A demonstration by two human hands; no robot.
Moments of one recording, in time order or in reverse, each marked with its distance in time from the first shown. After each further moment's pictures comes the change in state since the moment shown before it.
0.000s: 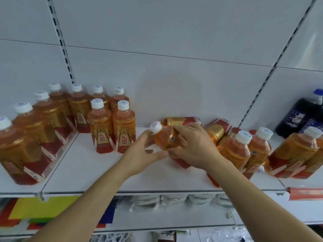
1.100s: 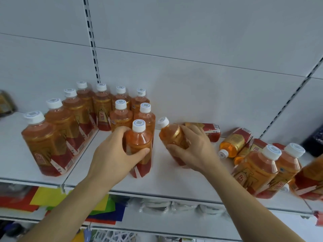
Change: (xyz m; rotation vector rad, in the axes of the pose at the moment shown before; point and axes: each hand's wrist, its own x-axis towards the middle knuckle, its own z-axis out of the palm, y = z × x) left_hand -0.070 0.022 -0.072 0.628 0.565 0.035; right_hand 0.031 -0.020 0.044 0.128 0.083 0.030
